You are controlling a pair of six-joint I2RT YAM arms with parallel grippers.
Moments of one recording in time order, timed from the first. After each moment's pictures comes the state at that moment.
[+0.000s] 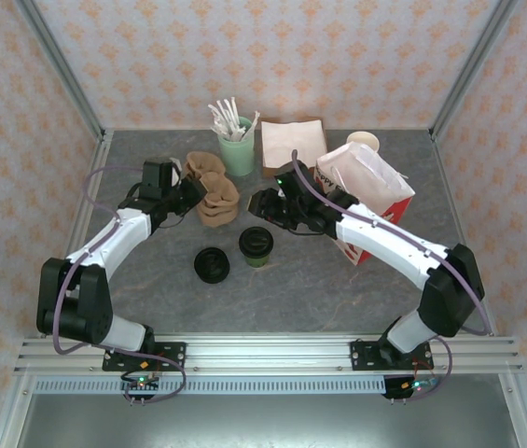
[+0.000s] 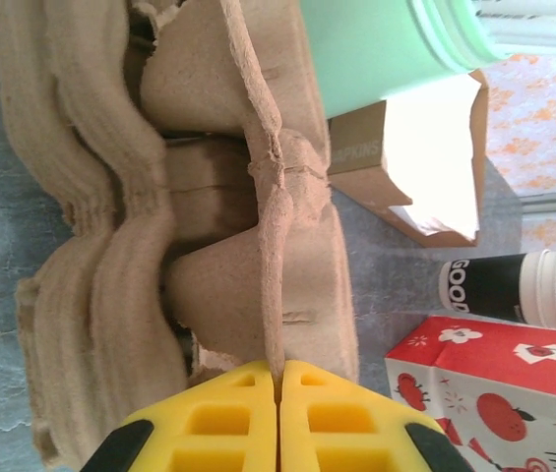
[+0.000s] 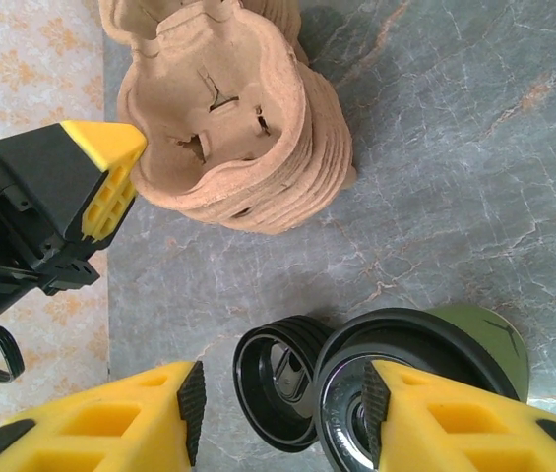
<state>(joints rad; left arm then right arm) -0.12 1.43 0.96 -0.21 0.32 -0.85 0.75 1.53 1.29 -0.50 -0.15 0.98</state>
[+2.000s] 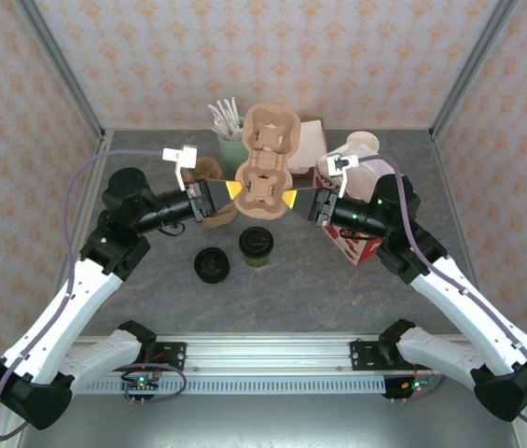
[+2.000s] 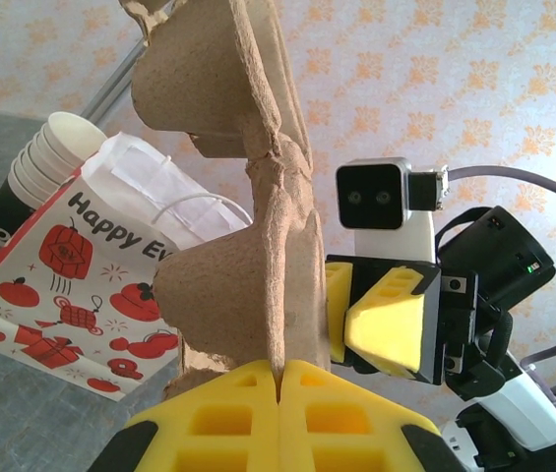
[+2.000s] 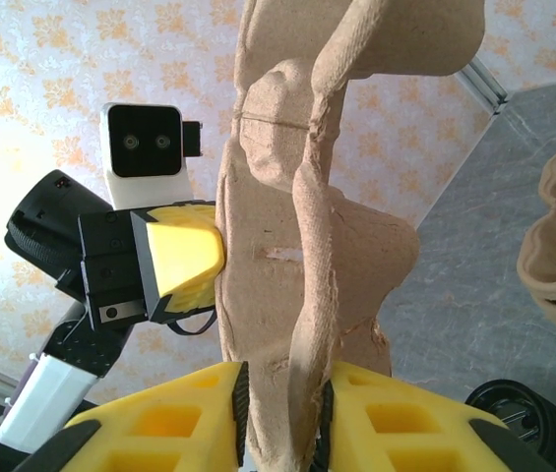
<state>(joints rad) -0.42 0.96 1.04 -0.10 0.67 -0.80 0.60 0.96 1.01 -0.08 -0.61 0.82</state>
